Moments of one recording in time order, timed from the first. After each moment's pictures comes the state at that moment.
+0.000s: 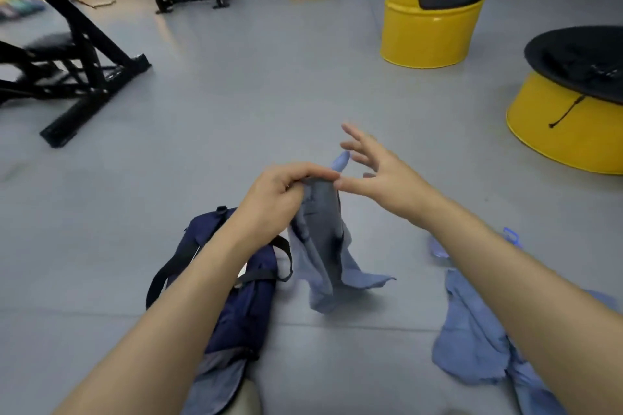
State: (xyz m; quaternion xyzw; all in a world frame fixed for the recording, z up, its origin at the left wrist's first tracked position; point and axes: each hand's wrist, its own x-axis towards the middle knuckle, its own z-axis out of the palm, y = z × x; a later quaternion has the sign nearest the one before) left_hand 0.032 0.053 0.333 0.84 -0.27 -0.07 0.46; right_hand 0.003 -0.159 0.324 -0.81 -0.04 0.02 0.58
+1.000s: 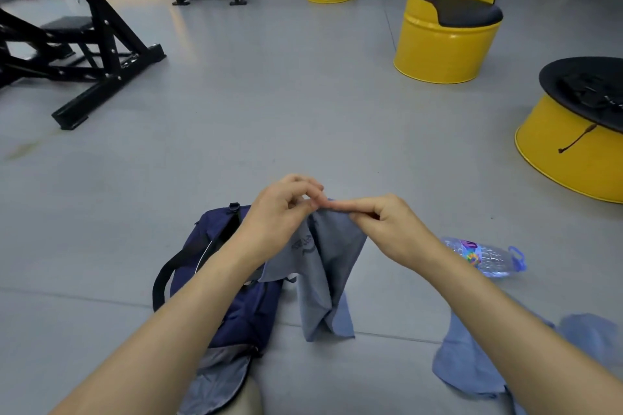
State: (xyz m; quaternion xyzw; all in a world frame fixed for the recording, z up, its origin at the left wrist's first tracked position) left_hand 0.037 0.101 0.310 0.82 -0.23 -0.05 0.52; right_hand -0.015 -0.109 0.302 -0.85 -0.09 0.02 0.52
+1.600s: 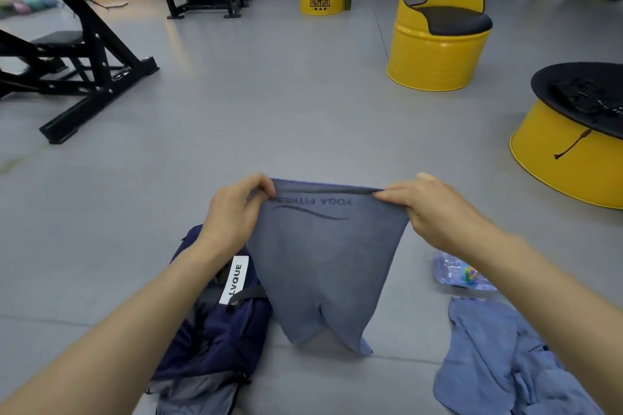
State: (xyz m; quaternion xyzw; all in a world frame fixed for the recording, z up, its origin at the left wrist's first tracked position) left_hand 0.093 0.120 0.285 0.91 -0.17 0.09 0.37; right_hand 0.012 -0.191 0.321 -0.99 -0.11 -0.03 0.09
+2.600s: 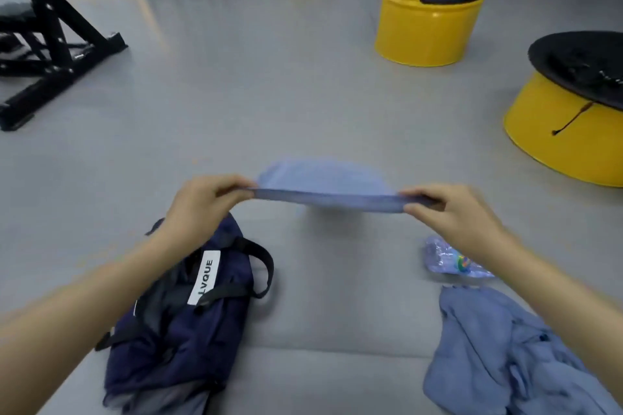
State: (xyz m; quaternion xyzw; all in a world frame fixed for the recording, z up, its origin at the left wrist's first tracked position) left_hand 0.129 0.103 0.245 0.90 -0.20 -0.01 0.38; right_hand 0.019 -0.266 0.227 -0.93 0.02 -0.09 0.36
